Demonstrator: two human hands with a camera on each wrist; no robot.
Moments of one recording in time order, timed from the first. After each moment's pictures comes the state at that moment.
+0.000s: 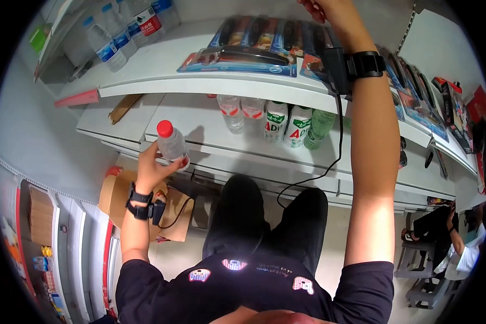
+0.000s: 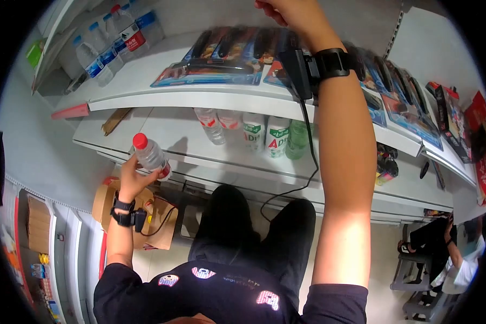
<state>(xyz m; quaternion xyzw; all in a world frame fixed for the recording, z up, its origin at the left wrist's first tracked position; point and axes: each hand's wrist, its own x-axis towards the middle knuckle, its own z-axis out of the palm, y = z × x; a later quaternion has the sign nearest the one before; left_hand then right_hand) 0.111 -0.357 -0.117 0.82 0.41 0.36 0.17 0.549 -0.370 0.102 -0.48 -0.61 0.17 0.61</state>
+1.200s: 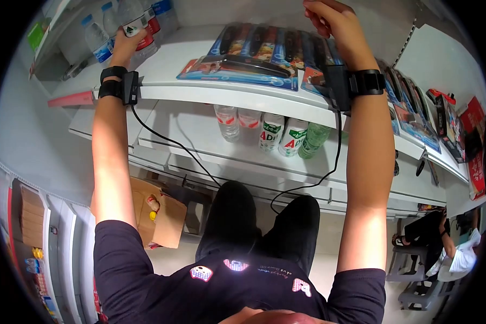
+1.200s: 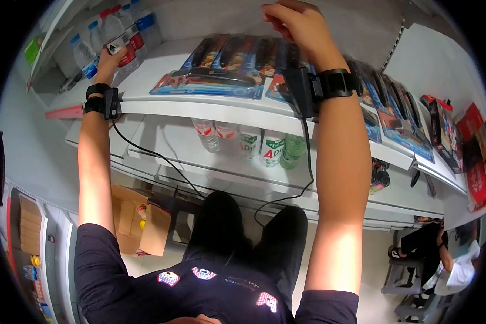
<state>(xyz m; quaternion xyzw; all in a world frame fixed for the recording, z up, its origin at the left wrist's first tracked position) 0.147 -0.082 0.055 0.69 0.36 0.60 0.20 0.550 -0.363 0.100 -0.48 -0.58 0.21 0.62</state>
